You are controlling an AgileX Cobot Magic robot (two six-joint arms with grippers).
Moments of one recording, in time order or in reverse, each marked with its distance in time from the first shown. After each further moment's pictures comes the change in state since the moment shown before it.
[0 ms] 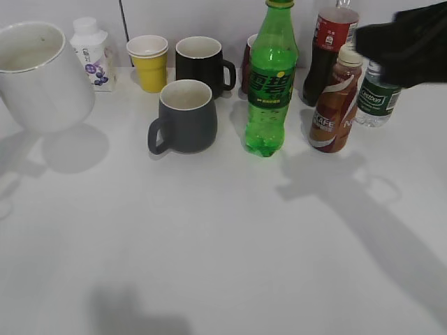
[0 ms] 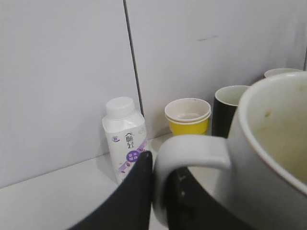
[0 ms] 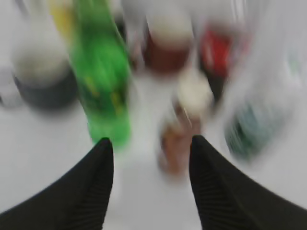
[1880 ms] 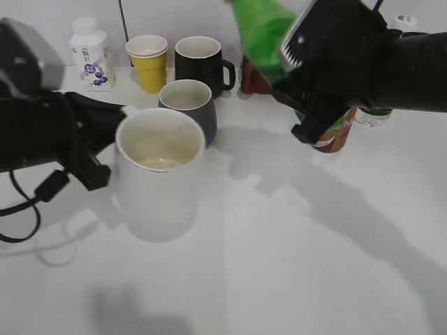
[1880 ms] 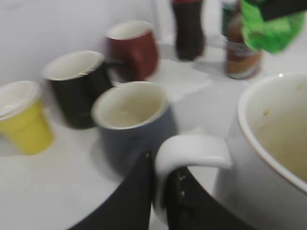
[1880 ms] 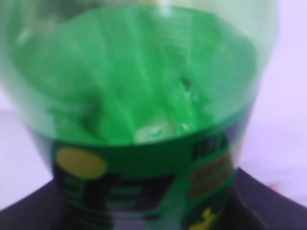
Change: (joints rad) left arm -0.458 0.000 -0.011 0.095 0.252 0.000; right arm 0.092 0.409 -0.059 -0.661 -0.353 0.196
